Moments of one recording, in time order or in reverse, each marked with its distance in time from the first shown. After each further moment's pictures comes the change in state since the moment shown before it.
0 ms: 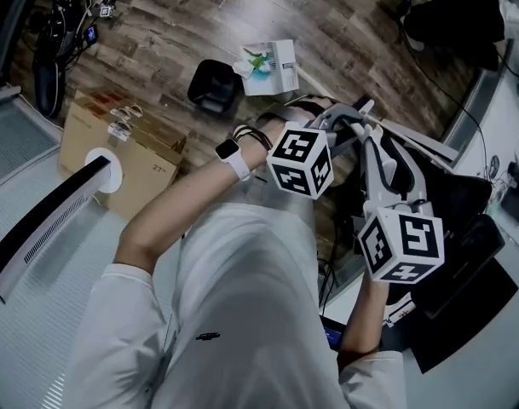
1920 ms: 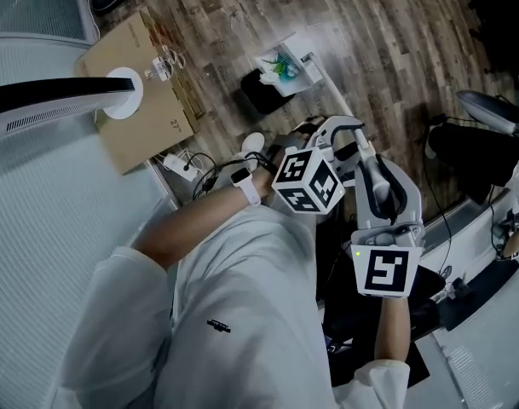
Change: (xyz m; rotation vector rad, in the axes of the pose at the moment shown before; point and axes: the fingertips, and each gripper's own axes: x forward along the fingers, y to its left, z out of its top) left arm -0.200 0.064 -0.077 -0.523 -0.085 0.678; right arm 0.006 0.226 0.047 -0.951 -0.179 0.504
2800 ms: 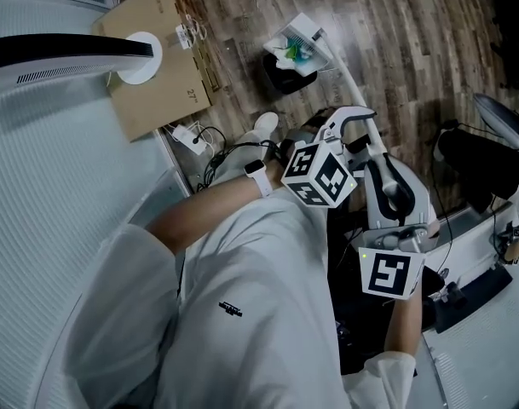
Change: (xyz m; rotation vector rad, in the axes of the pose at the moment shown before) left arm -0.046 0.001 -0.013 -0.128 -0.082 0.134; right arm -0.012 0.056 0.011 -0.285 -0.058 0.124
